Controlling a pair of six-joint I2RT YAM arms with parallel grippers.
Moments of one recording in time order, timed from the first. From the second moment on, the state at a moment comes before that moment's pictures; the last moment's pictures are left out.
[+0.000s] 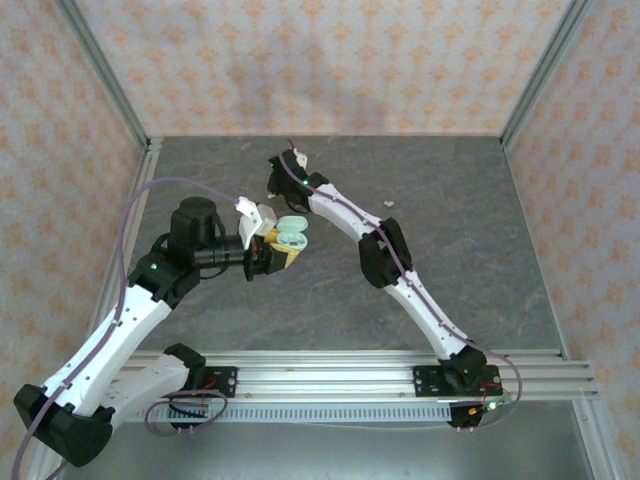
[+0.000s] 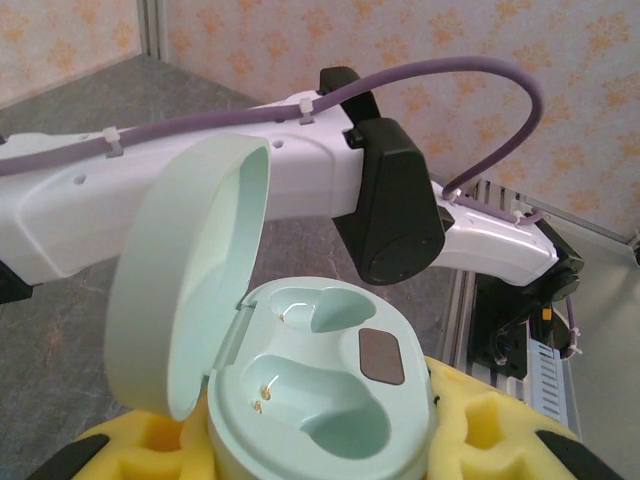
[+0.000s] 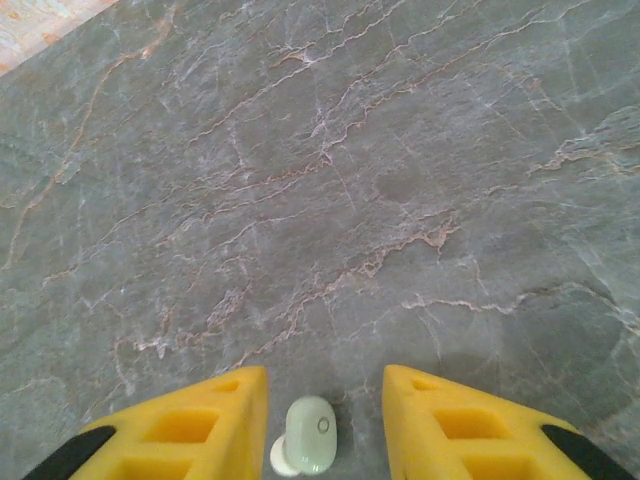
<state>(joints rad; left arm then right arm) -0.42 0.91 0.93 -0.45 0.74 0.06 0.71 2.78 2.60 -0.55 0.13 0.83</state>
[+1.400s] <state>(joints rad) -0.42 0.87 0.93 -0.45 0.74 0.06 0.72 2.73 2.50 -0.60 0.05 0.76</state>
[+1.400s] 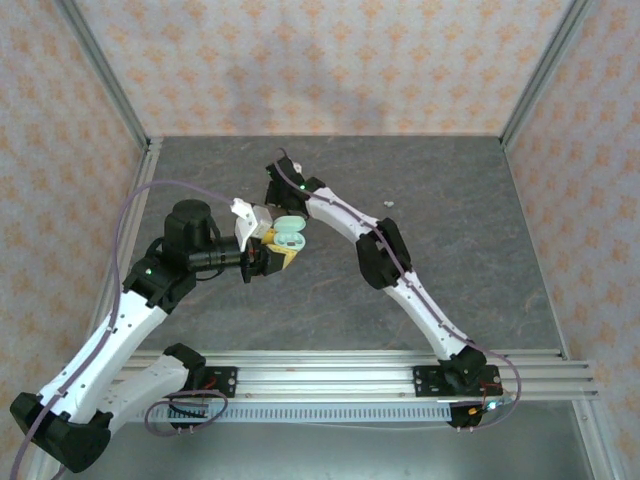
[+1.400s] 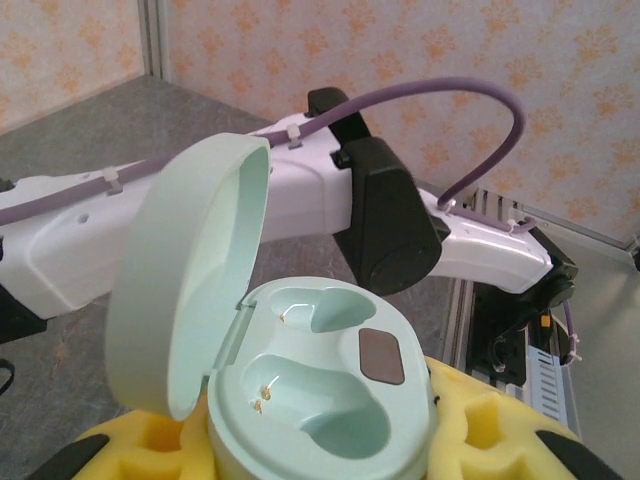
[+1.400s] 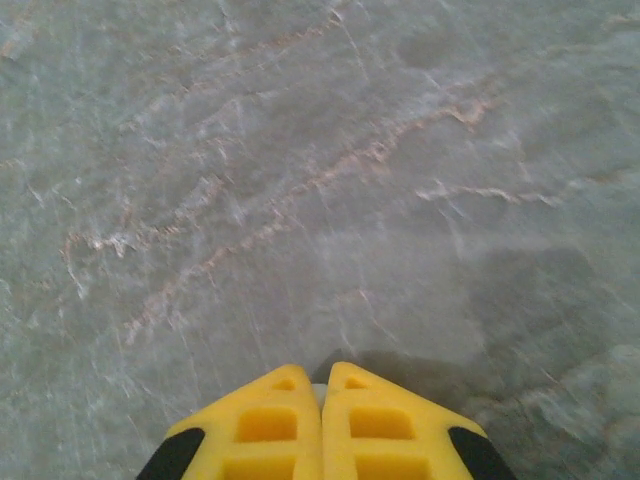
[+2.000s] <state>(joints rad) -0.42 0.83 0.79 -0.34 0.74 0.04 0.58 2.02 1.53 -0.55 -0.01 0.75</state>
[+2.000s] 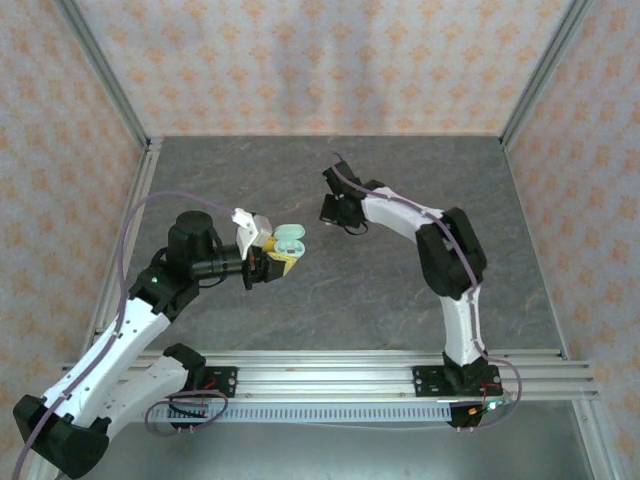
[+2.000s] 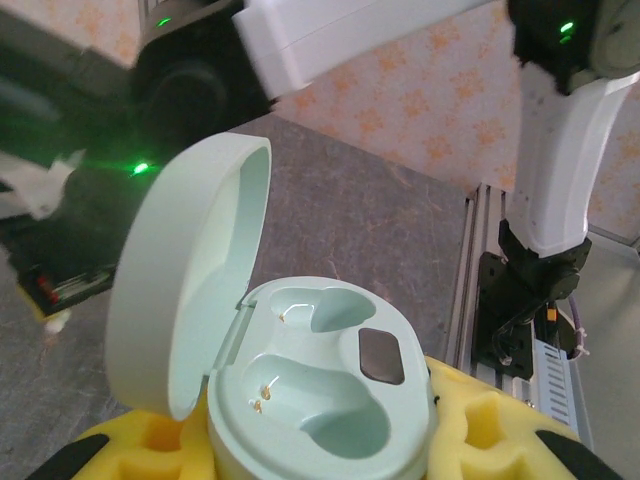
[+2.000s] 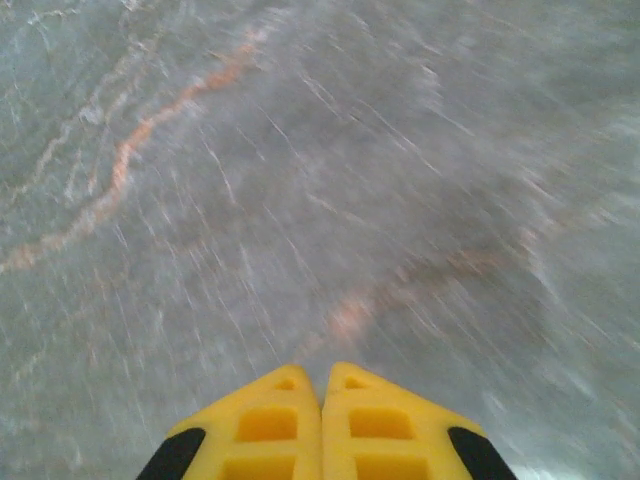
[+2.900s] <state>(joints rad) -0.48 0.94 0.70 -0.03 0.63 0.06 0.82 1.22 1.40 -0.91 0.14 0.73</state>
